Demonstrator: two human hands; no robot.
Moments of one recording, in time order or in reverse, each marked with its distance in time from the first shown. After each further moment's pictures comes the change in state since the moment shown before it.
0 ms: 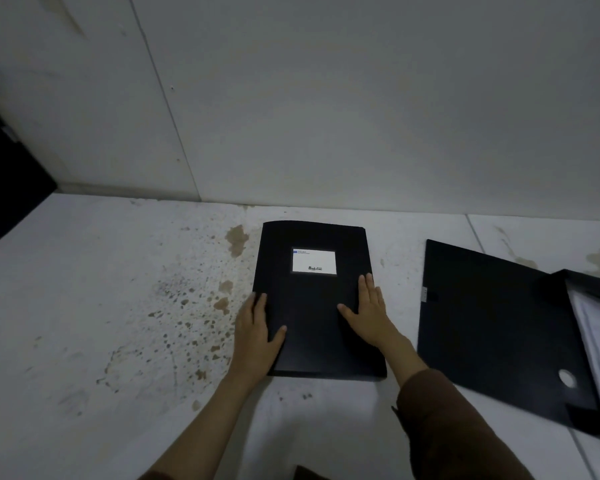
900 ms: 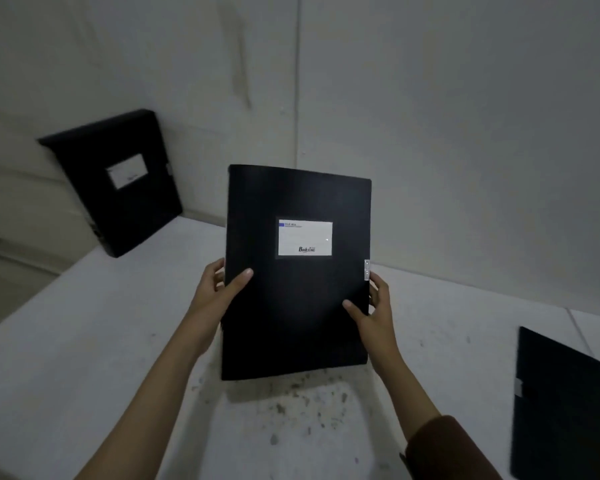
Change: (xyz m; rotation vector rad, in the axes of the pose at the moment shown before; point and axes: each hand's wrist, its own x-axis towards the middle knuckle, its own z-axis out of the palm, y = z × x) left_hand -0.007 -0.034 -0.235 -0.820 0.304 -0.152; right_hand -0.018 -0.186 0.022 0.808 0.128 -0.371
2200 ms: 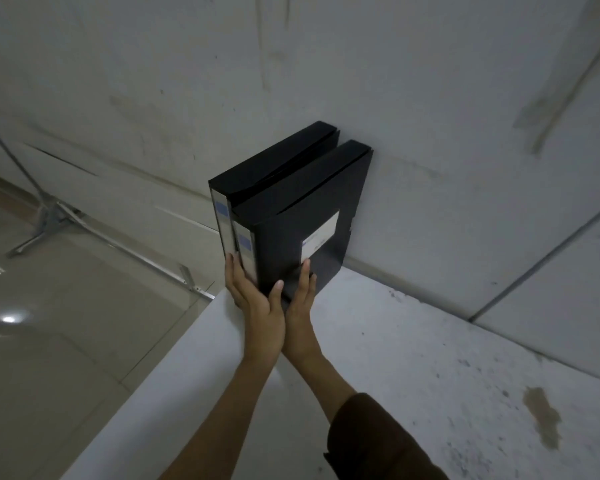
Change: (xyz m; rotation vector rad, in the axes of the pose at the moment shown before) left_hand 0.240 -0.024 -0.241 0.206 0.534 0.297; right_hand 0.122 -0.021 0.494 -0.285 -0.455 -0.150
